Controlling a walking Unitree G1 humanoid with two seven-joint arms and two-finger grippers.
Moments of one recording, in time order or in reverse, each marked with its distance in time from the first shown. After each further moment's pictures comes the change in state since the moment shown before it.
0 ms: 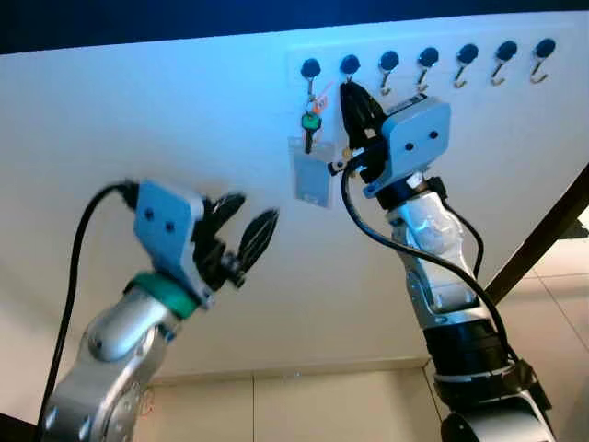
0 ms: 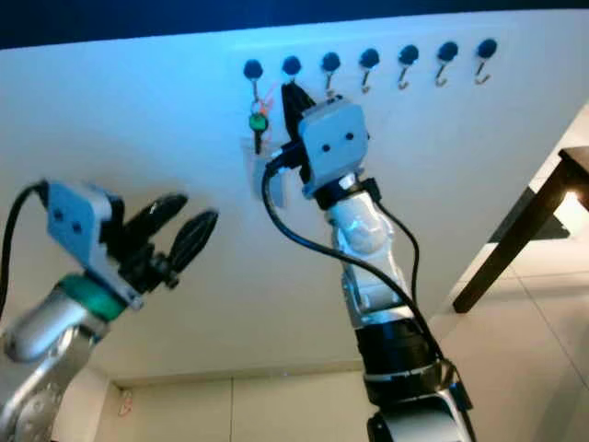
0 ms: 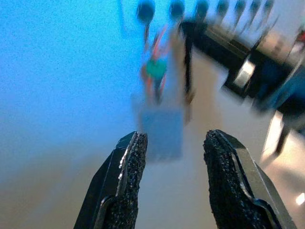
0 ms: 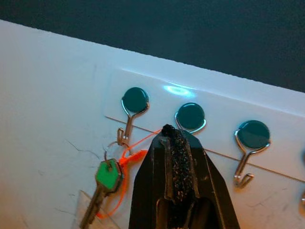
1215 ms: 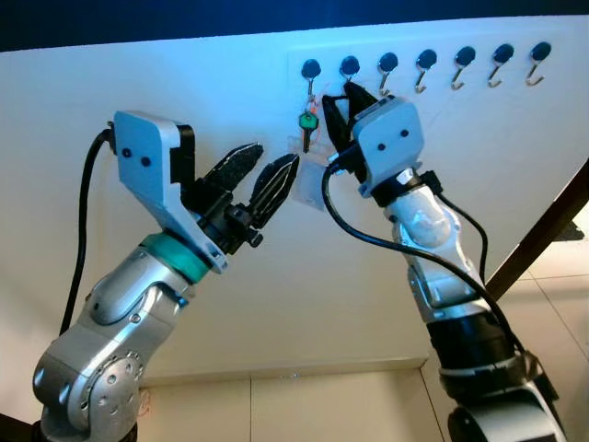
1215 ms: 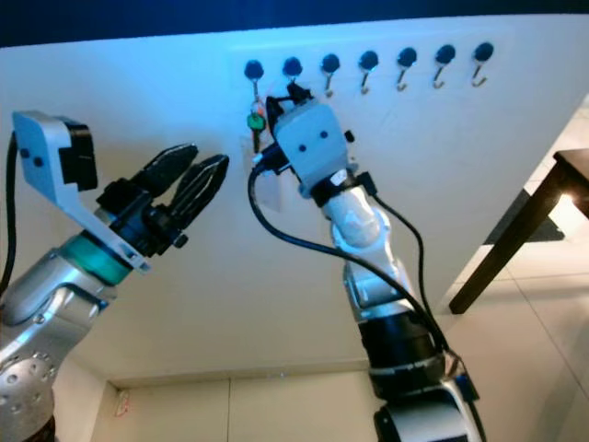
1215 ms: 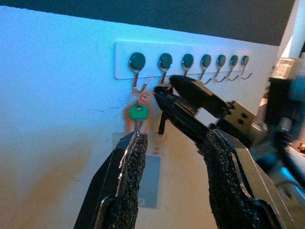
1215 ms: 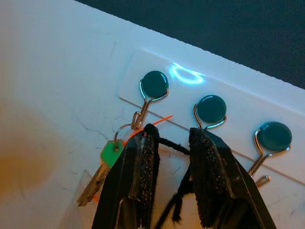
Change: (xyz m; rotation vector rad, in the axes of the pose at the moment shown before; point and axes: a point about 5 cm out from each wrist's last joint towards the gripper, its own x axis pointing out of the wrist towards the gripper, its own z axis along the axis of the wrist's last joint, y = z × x) left arm 0.014 -0.004 0.024 -0.127 -0.042 -0.024; right arm -0.005 0.005 -0.006 -0.101 0.083 0.073
